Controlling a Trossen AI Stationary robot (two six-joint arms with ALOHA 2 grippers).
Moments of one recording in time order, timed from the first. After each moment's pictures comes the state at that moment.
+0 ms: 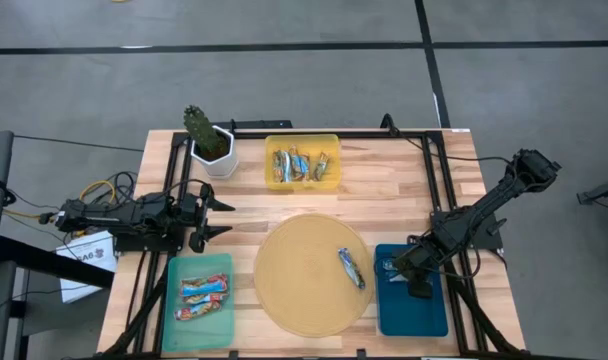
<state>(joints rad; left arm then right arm) -0.06 0.01 0.01 0.03 -0.01 -0.12 0.62 1.22 0.55 -0.65 -0.20 0.77</state>
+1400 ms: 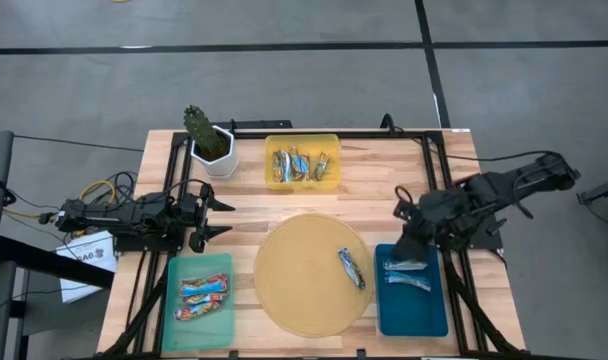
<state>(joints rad) -0.06 0.01 0.01 0.03 -0.01 -0.12 0.35 0.90 0.93 -0.72 -0.25 1.06</state>
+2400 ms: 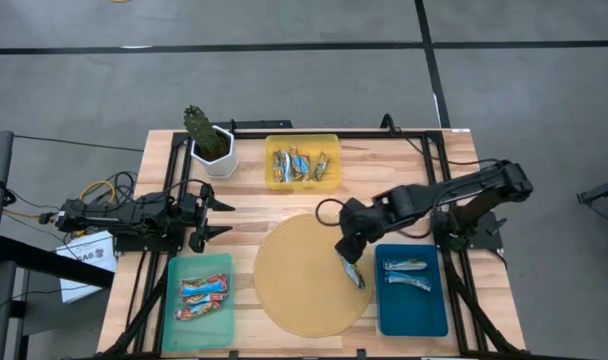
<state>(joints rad) -0.06 0.01 0.01 0.03 -0.01 -0.12 0.24 1.54 1.36 -1.03 0.02 0.94</state>
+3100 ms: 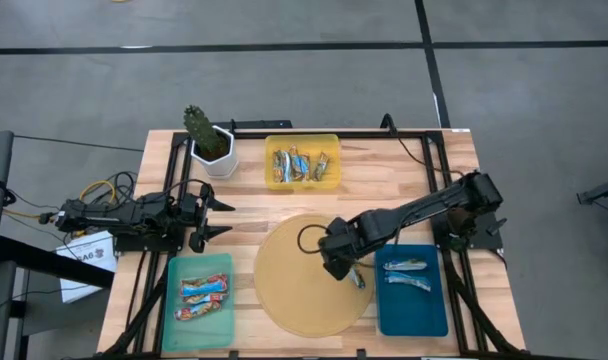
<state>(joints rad) -0.06 0.01 0.01 0.03 -0.01 -0.12 0.30 1.80 1.48 -1.12 0.06 0.99</state>
